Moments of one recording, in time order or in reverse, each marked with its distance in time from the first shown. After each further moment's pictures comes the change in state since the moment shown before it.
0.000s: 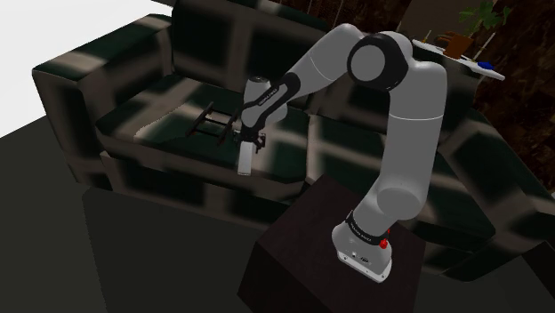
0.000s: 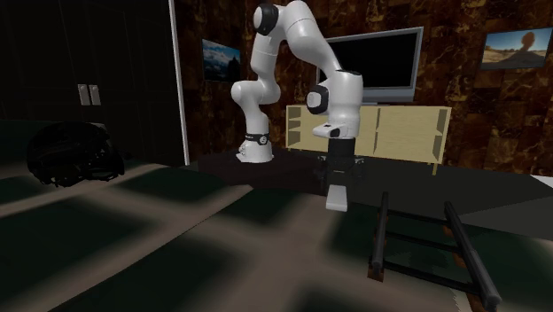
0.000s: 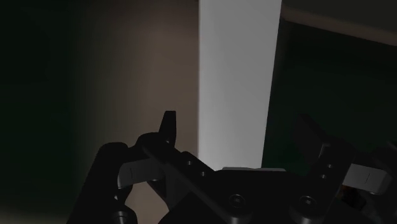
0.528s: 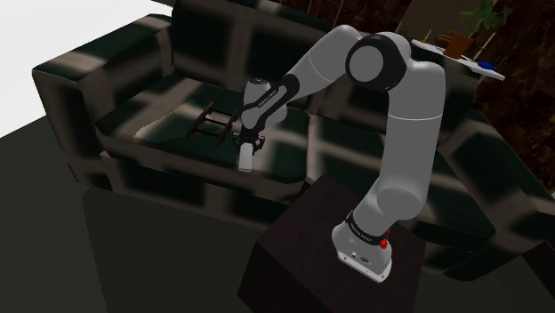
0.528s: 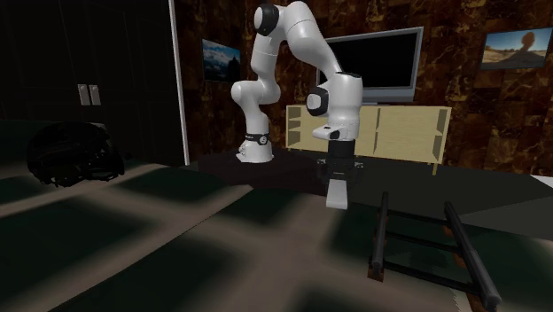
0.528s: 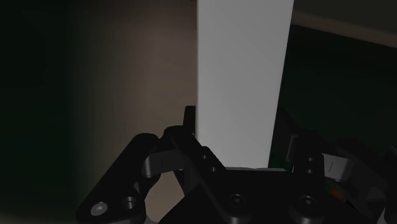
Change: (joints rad) arm 0.000 0.011 0.001 -0.002 0.001 0.012 0.001
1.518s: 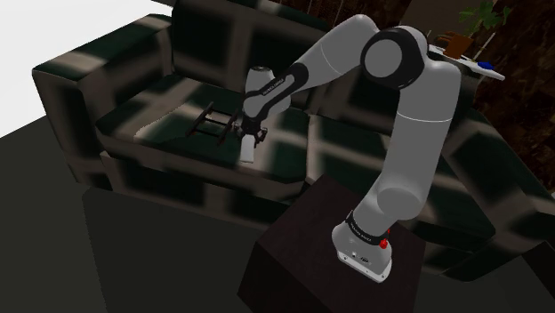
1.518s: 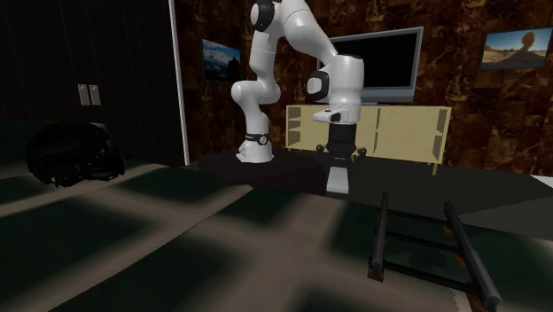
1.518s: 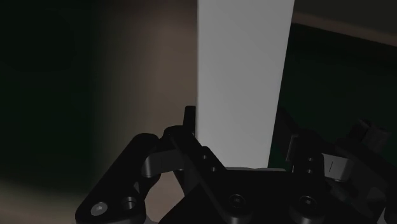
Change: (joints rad) arm 0.005 -0.098 -0.008 -0.006 -0.012 -0.093 0.006
